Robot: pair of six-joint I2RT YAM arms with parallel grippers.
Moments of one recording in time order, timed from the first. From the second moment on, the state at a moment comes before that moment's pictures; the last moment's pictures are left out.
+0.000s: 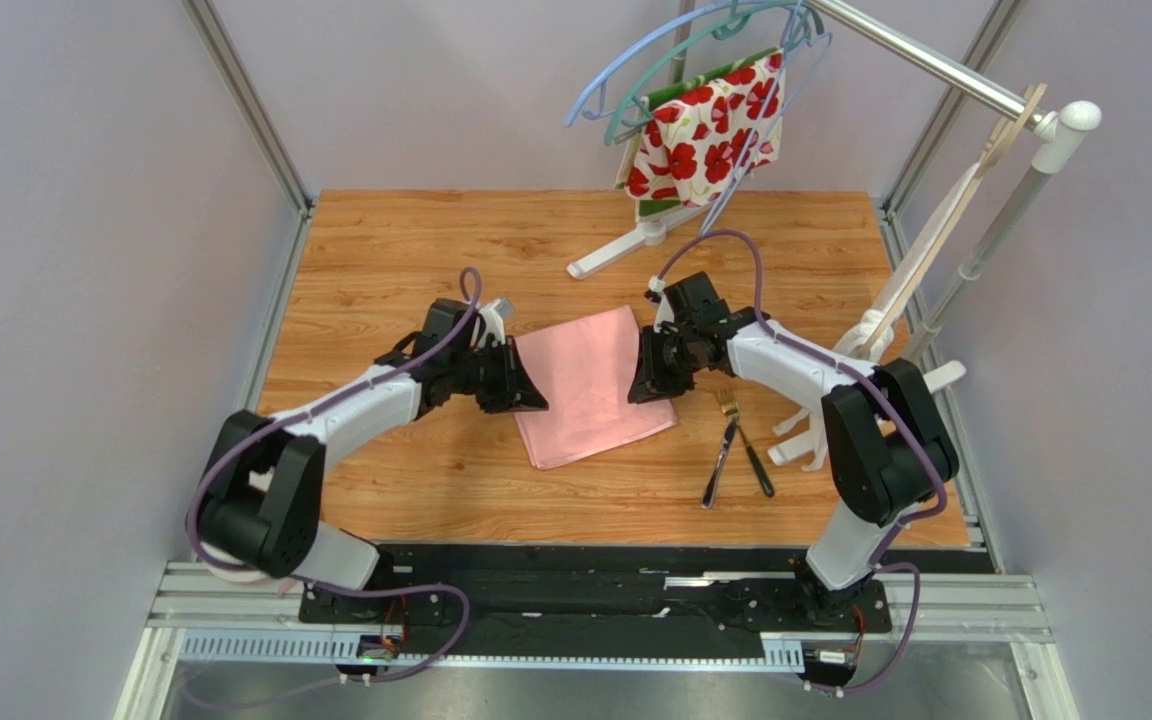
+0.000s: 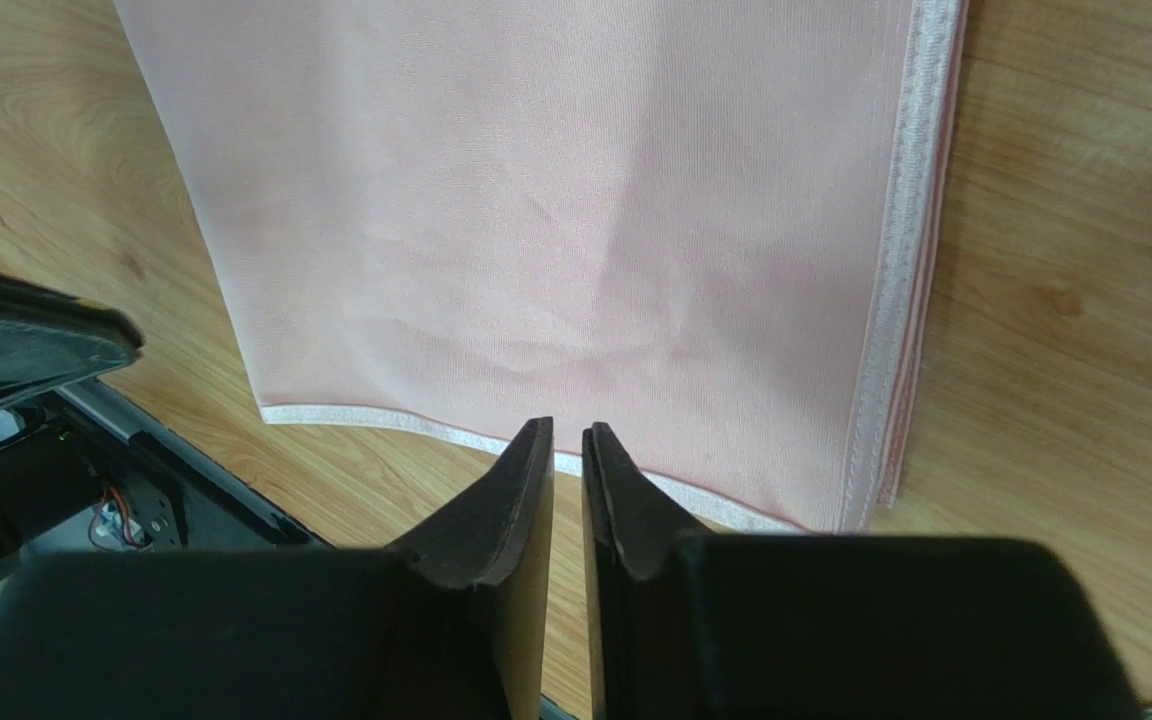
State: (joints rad) left arm -0.41 1.42 0.78 -0.18 0.53 -0.60; right arm 0.48 1.70 1.10 -0.44 -0.36 0.44
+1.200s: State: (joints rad) left arm -0.19 1.64 0.89 -0.08 0.43 -0.58; right arm 0.44 1.85 1.36 -0.34 -0.40 0.46
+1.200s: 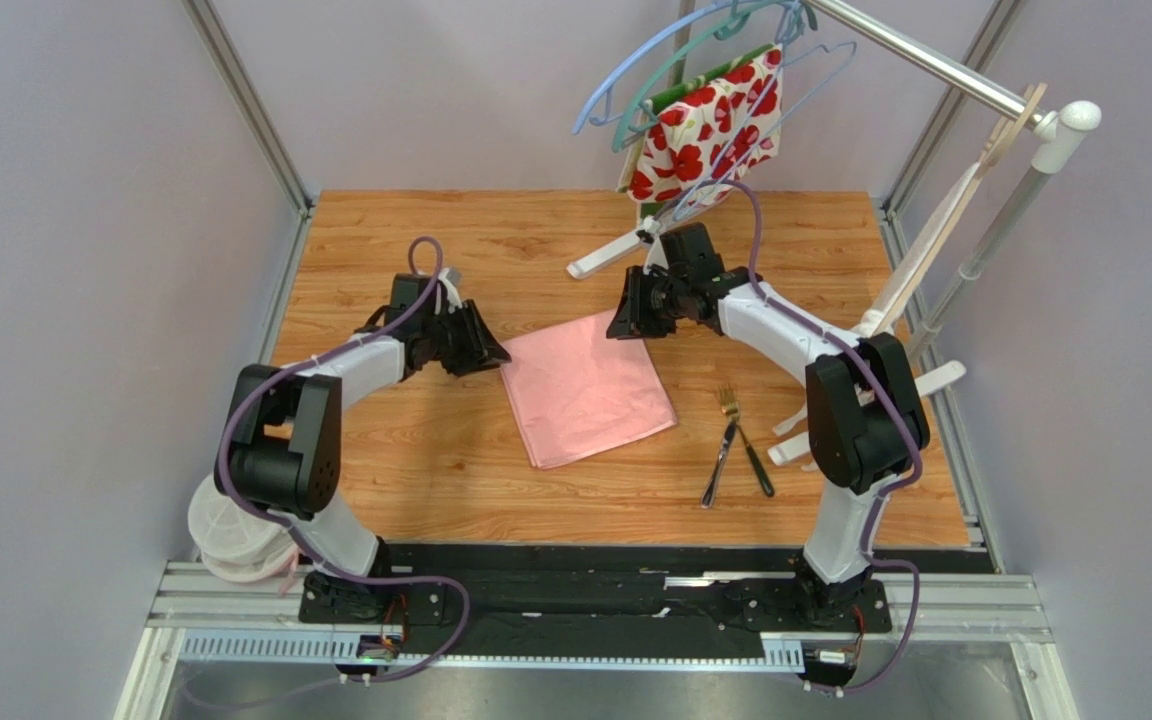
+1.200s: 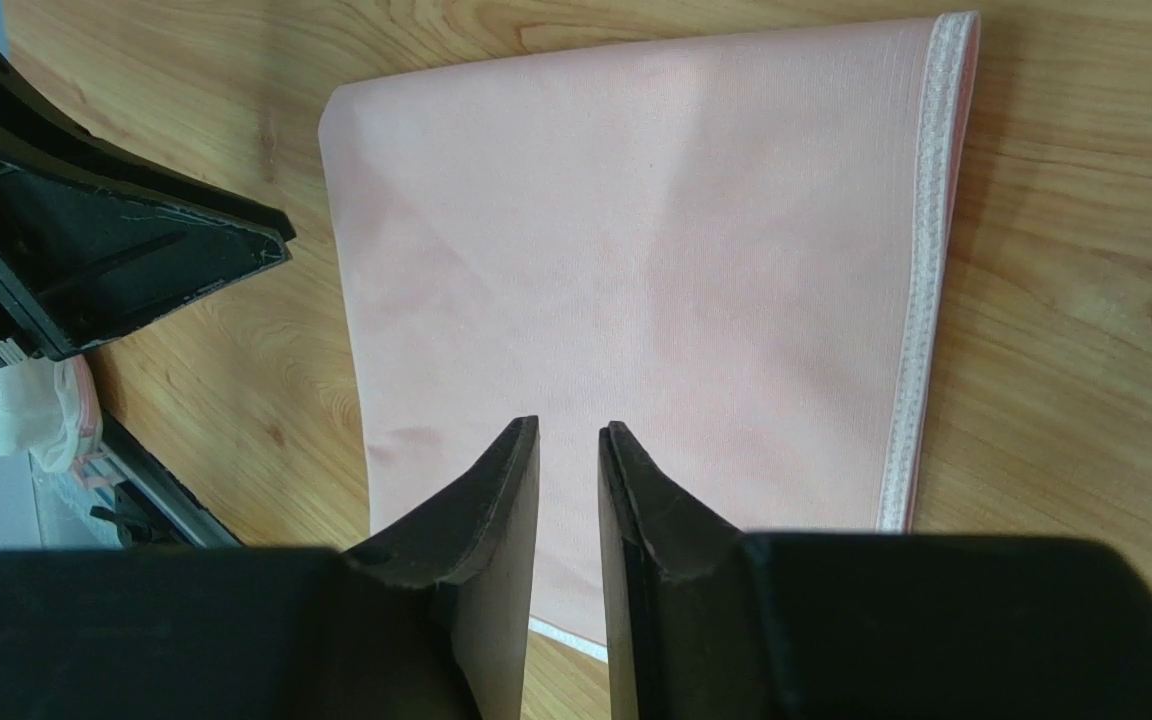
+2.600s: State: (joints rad) left arm -0.09 1.89 1.04 0.07 0.46 -0.80; right arm 0.48 1.96 1.39 -0.35 -0.44 0.48
